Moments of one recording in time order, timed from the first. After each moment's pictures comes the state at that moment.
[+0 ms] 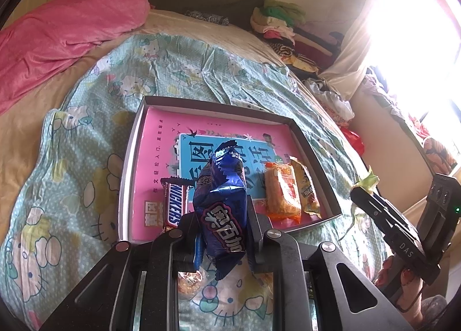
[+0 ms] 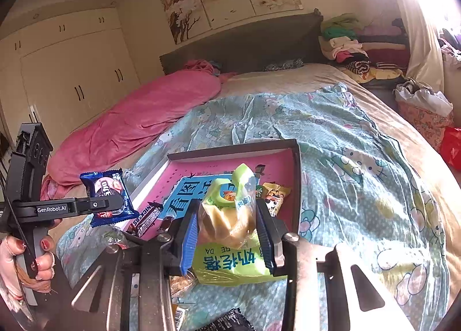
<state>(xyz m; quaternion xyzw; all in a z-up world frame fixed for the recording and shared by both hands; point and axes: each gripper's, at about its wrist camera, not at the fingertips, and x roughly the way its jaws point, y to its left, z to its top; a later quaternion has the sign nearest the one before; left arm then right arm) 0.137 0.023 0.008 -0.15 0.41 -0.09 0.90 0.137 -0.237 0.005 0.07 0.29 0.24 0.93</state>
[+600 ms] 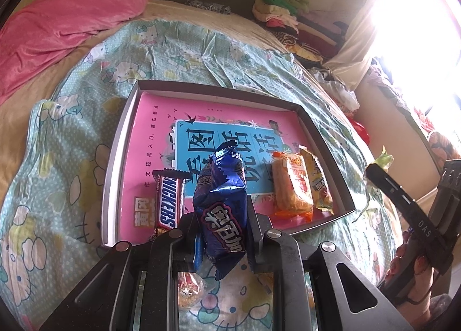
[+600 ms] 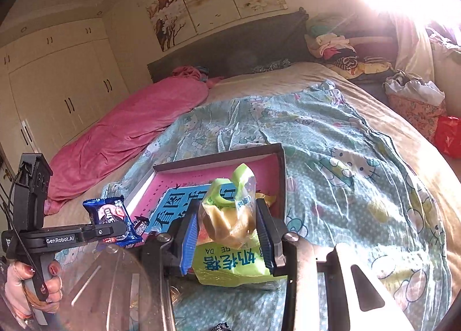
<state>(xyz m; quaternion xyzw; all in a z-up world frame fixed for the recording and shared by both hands) 0.155 0.011 -0.015 -0.14 0.43 -0.08 0.89 0.155 -0.251 0.003 0.10 0.28 0.21 0.93</state>
